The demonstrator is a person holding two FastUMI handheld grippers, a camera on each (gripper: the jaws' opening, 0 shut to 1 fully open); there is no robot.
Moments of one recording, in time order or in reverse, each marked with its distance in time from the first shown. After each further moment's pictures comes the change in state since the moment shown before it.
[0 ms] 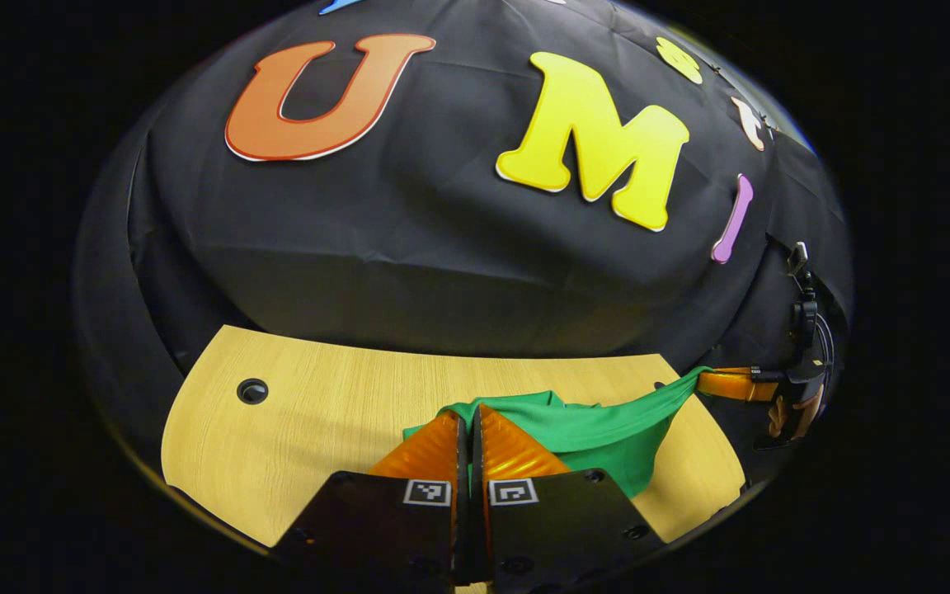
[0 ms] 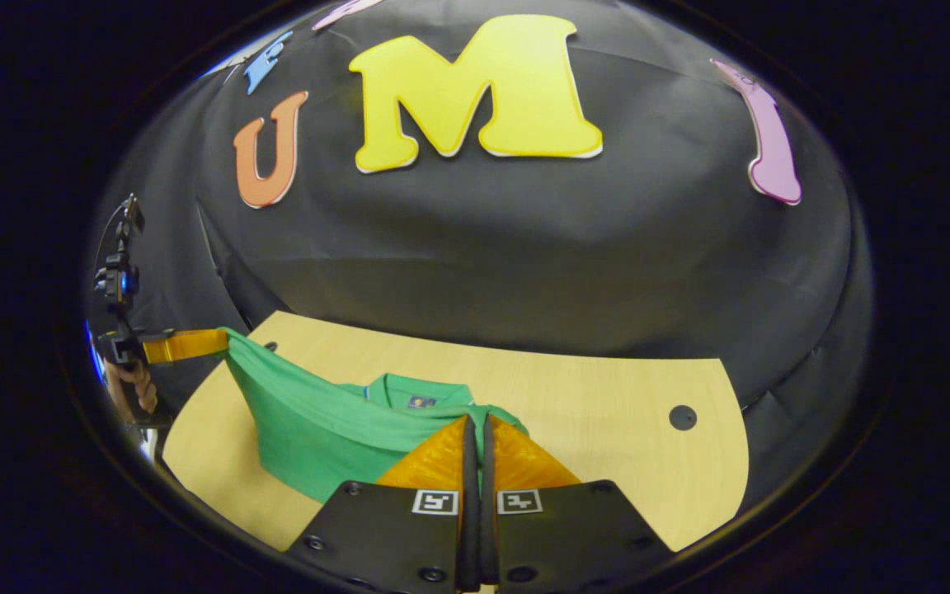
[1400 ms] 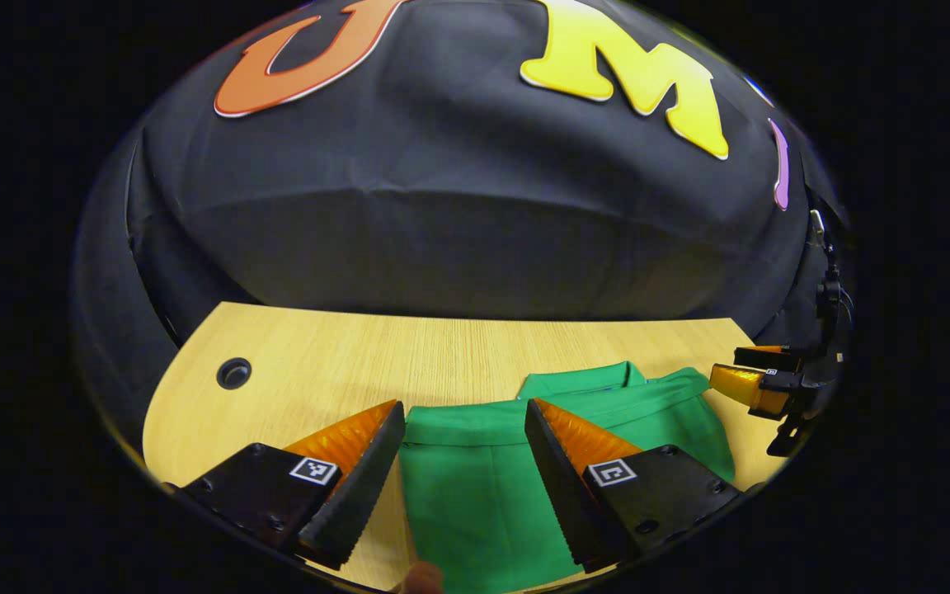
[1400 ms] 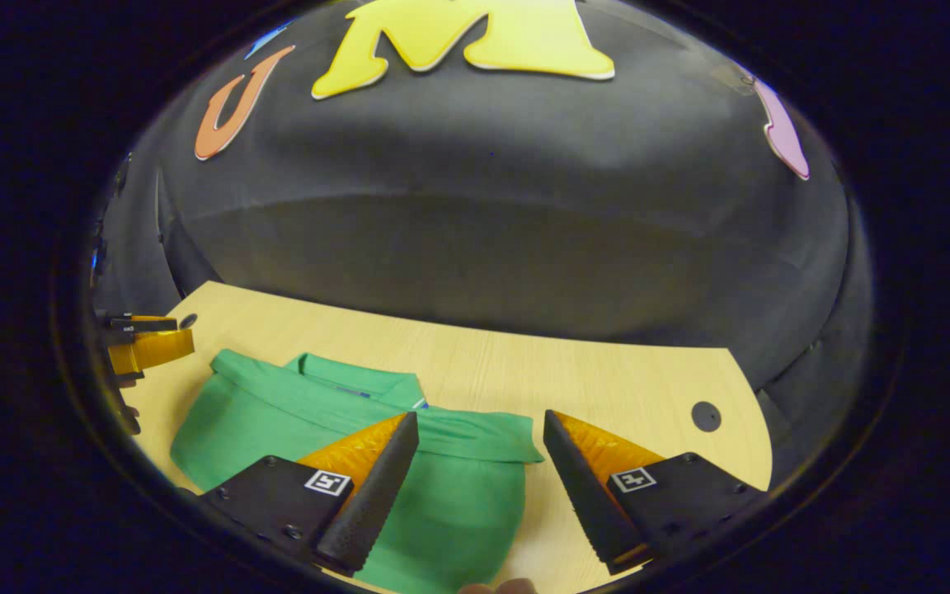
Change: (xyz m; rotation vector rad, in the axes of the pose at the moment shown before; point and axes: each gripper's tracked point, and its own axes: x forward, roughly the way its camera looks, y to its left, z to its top) left arm 0.078 0.023 -0.047 0.079 0.023 0.173; right arm 0.096 -0.018 -0.035 -0.021 -0.033 -0.141
